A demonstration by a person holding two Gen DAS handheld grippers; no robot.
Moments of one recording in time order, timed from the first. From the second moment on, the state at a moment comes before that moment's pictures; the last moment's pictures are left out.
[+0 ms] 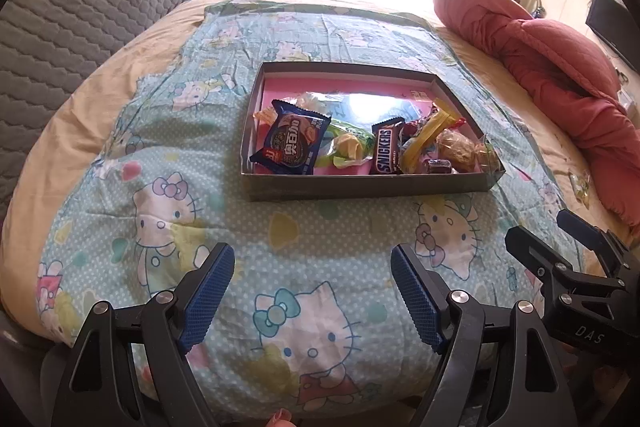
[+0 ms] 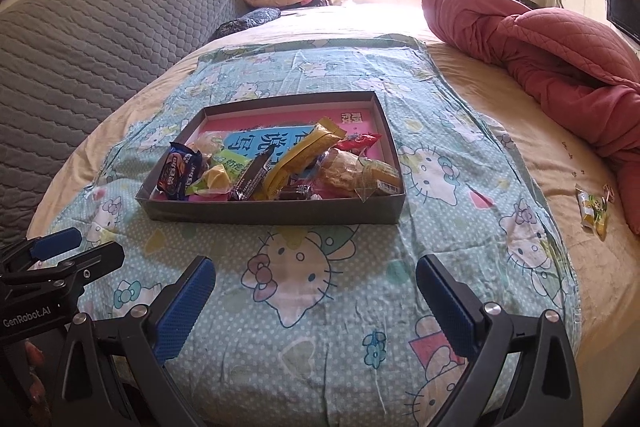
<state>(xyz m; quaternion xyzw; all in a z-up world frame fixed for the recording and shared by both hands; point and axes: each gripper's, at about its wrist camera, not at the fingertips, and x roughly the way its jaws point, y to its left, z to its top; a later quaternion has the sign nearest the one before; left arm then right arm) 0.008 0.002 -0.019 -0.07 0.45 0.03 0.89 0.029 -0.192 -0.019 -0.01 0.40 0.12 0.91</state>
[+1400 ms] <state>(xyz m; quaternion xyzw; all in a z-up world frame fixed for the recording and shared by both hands) 0.012 0.005 -0.034 -0.06 0.47 0.05 0.88 0.030 -0.191 -0.026 -0.02 0.41 0.12 0.90</state>
